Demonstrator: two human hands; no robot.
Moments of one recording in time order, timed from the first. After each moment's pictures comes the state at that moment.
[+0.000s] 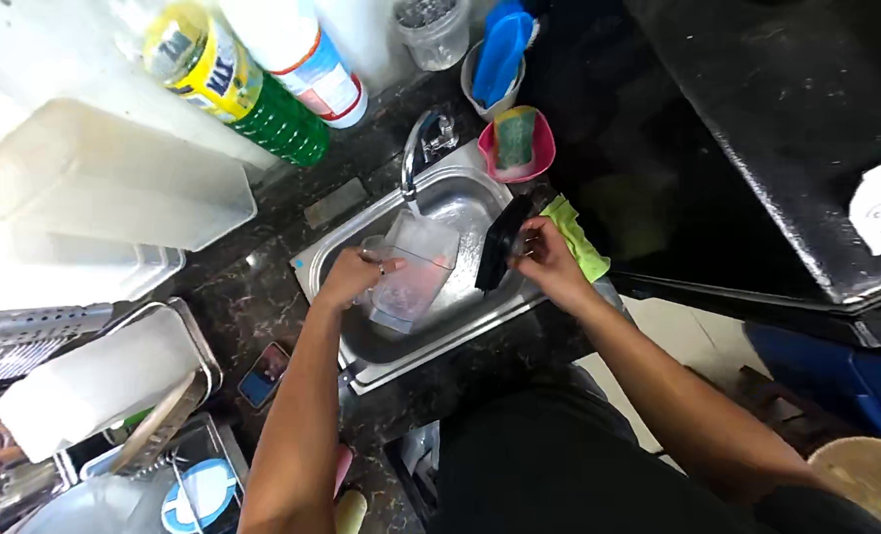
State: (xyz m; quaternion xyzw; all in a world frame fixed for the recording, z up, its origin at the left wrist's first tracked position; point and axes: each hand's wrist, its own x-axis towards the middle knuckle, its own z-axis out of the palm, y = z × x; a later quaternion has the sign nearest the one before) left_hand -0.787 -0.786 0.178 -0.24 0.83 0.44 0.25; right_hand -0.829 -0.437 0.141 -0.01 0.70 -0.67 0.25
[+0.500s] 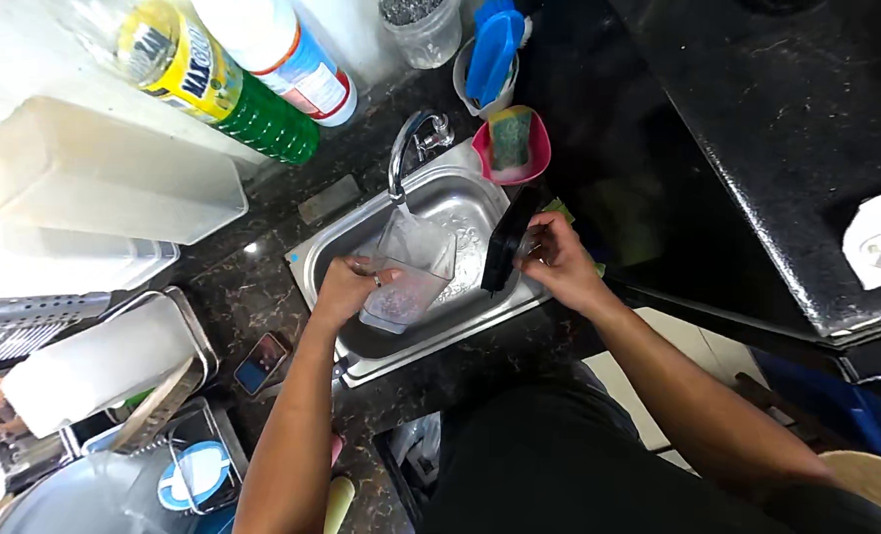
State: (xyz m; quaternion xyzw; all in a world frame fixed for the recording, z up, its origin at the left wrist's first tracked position) left_hand -0.770 -0.765 0.192 -0.27 0.84 0.42 0.19; right_hand -0.853 -0.411 0.150 -0.08 0.69 -0.67 0.24
